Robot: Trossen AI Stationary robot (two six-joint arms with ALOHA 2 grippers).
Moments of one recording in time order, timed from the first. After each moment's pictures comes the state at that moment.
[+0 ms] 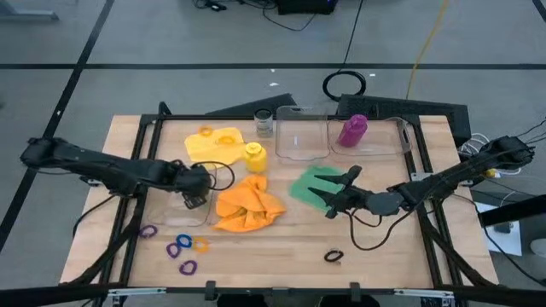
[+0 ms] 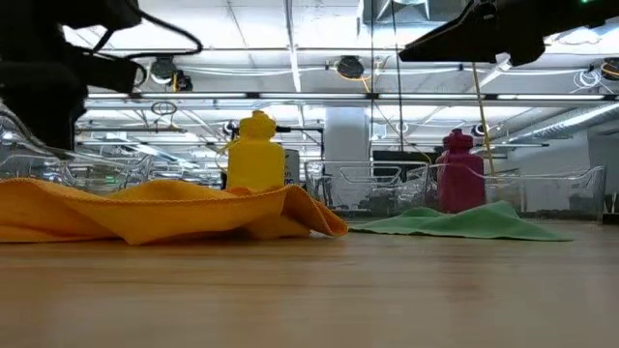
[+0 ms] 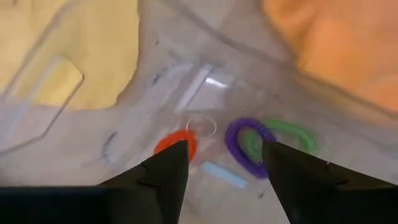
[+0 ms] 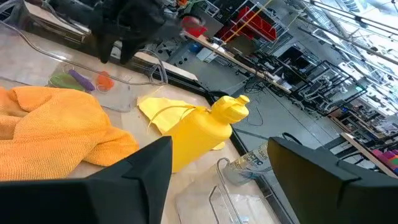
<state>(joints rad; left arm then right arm) -0.19 1.21 0.84 -1.04 -0.23 -0.64 0.47 1.30 0.72 0.43 0.94 -0.46</state>
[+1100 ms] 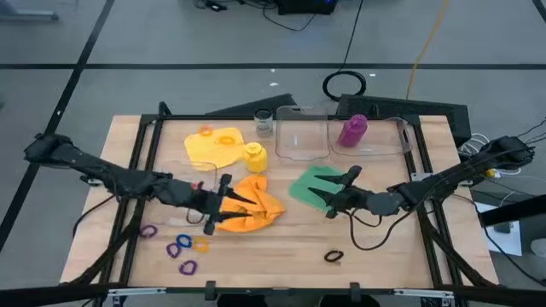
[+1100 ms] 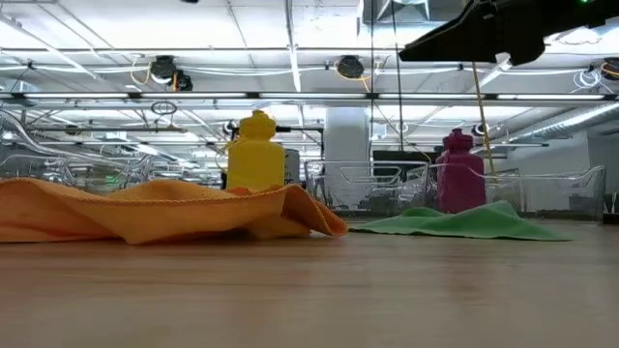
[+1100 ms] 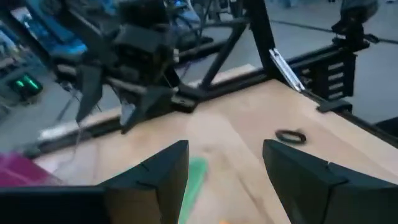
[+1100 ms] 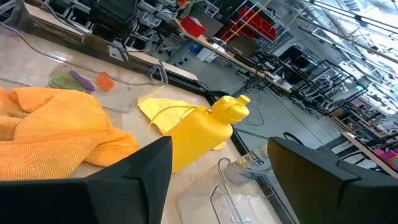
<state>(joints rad) -0.41 1.22 0.83 0.17 -0.21 0.30 0.47 1.30 0.72 0.43 0.94 -0.45</state>
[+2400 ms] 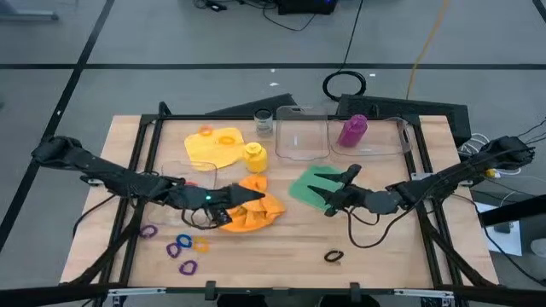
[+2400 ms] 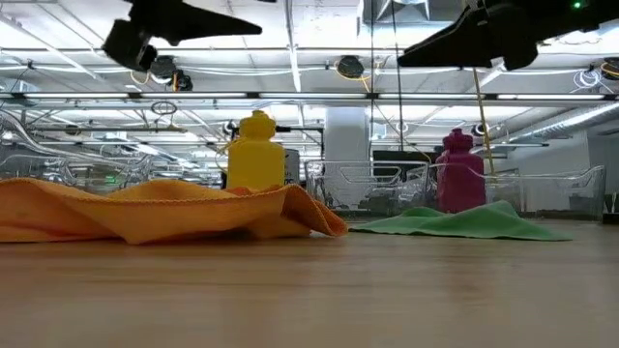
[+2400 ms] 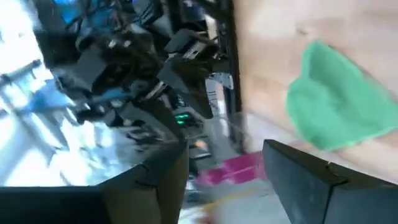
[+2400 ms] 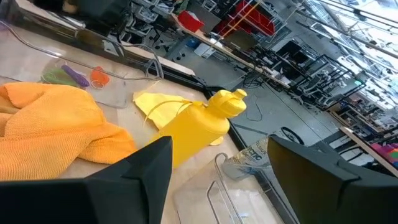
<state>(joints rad) -0.40 1.32 0.84 0.20 -0.49 1.50 0.45 1.30 0.72 0.41 0.94 -0.43</state>
